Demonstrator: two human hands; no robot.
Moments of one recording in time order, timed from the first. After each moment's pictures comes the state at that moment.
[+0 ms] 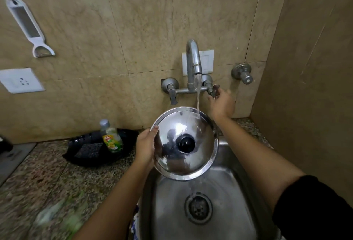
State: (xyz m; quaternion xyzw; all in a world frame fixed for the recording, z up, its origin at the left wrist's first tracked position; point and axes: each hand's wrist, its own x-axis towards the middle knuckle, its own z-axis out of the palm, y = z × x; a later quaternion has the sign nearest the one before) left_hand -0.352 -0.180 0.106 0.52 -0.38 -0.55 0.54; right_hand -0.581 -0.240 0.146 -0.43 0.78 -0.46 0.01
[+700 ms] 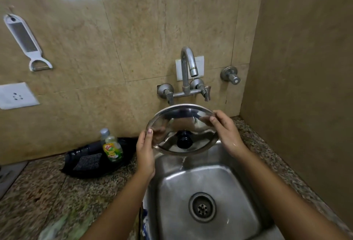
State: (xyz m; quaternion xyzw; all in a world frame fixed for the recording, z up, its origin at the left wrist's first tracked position) left_hand -0.330 -0.160 0.107 0.39 -0.44 -0.54 0.61; right_hand -0.540 -0.097 0.151 -0.54 0.52 -0.60 0.29
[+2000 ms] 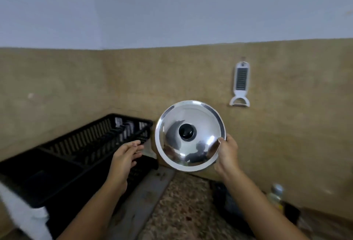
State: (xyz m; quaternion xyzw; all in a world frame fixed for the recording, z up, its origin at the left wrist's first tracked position) left_hand 0.168 -0.166 0.236 0.62 -0.32 -0.31 0.64; right_hand -0.047 -0.258 0.236 -0.33 0.41 -0.64 0.56
